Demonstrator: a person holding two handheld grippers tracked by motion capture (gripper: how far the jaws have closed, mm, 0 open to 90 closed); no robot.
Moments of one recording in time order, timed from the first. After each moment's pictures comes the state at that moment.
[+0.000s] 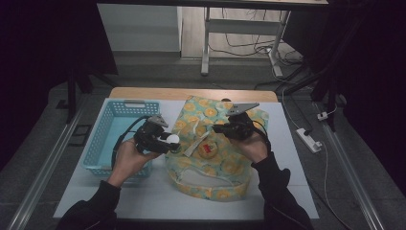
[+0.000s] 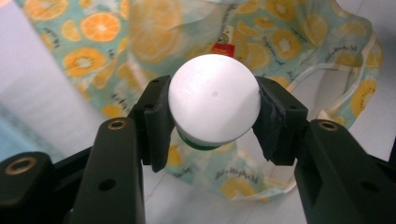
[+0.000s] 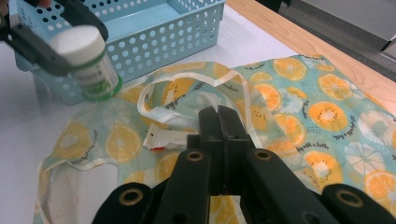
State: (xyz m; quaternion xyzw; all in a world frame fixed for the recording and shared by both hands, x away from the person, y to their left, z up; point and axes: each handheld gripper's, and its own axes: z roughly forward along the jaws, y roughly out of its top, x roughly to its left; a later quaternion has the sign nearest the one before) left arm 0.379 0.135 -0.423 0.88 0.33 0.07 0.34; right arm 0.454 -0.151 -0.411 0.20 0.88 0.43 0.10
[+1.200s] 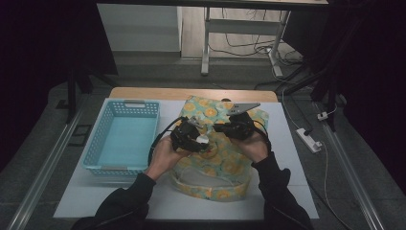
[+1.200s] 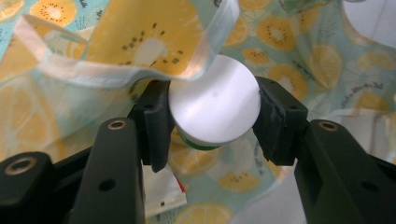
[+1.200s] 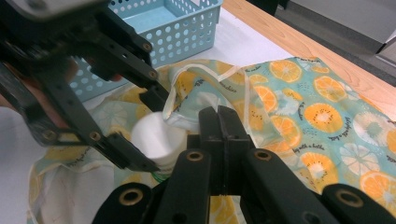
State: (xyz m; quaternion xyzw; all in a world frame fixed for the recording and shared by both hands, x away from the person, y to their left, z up) left arm 0.424 0.052 -0.453 0.89 0.31 0.08 0.34; right arm 0.455 -0.153 -0.411 0.20 0.87 0.43 0.10
